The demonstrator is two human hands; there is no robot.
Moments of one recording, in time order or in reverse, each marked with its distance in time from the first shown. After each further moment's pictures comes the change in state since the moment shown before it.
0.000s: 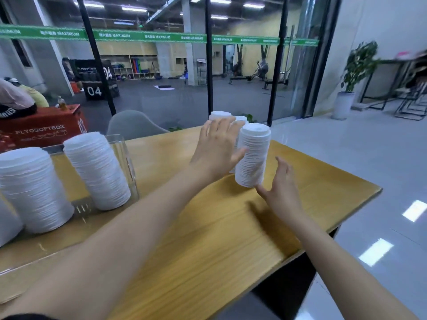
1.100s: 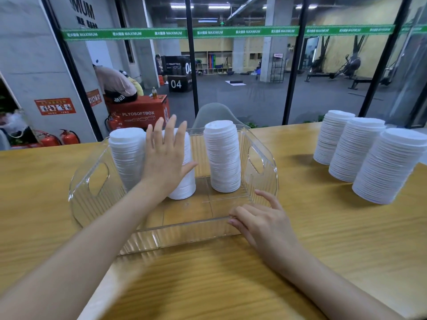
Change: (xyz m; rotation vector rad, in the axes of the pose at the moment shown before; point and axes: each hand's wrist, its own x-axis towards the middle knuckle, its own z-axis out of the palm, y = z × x) left_hand -0.204 -0.237 -0.138 0.813 0.036 -0.380; right_hand -0.111 -0.217 0.118 0.051 0.201 -1.027
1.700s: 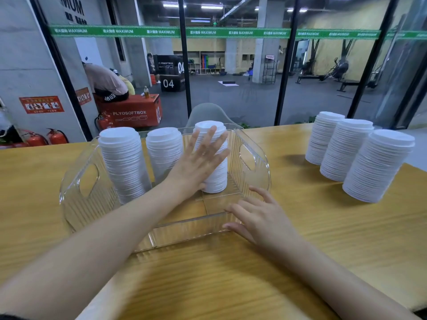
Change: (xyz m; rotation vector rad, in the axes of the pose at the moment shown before) left_hand 0.008 0.047 0.010 0.223 -0.149 0.467; right_hand 0.005 0.016 -0.003 -0.045 -0.101 -0.124
